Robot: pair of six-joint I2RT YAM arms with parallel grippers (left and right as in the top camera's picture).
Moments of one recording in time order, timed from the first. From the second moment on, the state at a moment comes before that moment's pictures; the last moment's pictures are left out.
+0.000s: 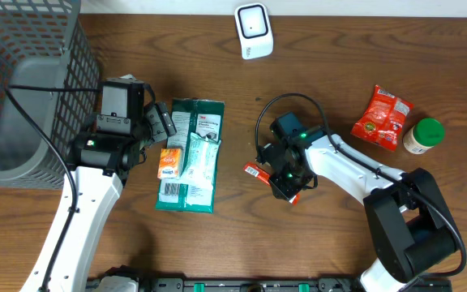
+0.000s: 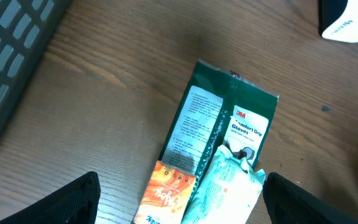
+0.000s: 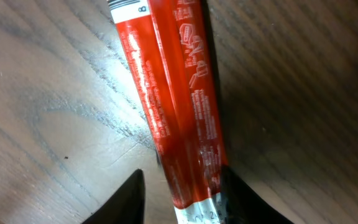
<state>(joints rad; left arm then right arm) -0.16 1.28 1.10 -0.76 -0.09 -0.47 0.51 1.81 1.04 -0.83 -0.22 -0.22</state>
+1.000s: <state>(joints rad) -0.16 1.28 1.10 -0.76 -0.09 -0.47 0.51 1.81 1.03 -0.81 -0.13 -0.07</state>
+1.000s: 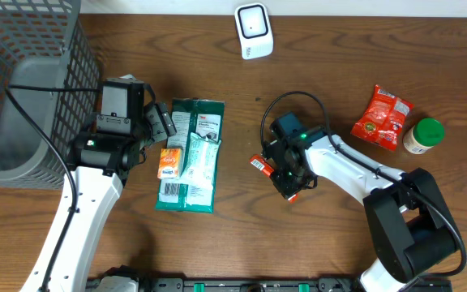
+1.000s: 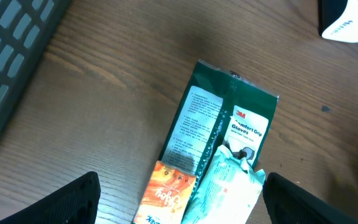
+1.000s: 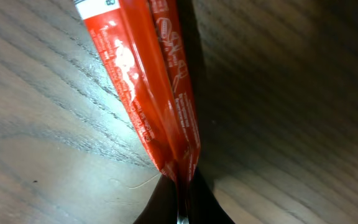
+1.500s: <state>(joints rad) -0.16 1.28 1.10 -0.76 -0.09 -0.47 0.50 1.79 1.11 -0.91 -0.22 -0.05</state>
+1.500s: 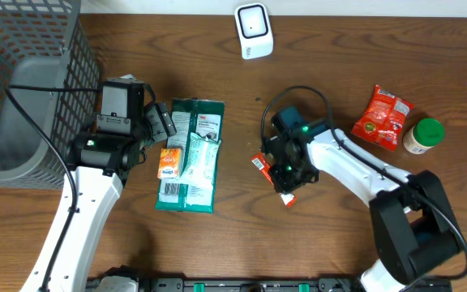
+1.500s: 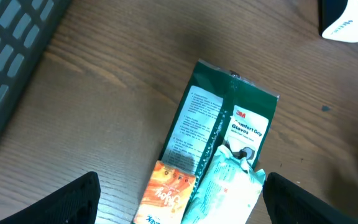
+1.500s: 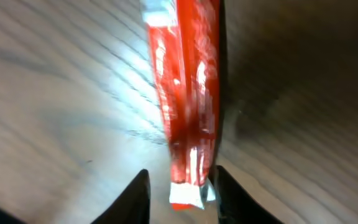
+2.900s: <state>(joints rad) -0.16 1.28 1.10 -0.76 -0.09 -0.47 0.63 1.68 0.88 -0.66 -0.04 0.04</state>
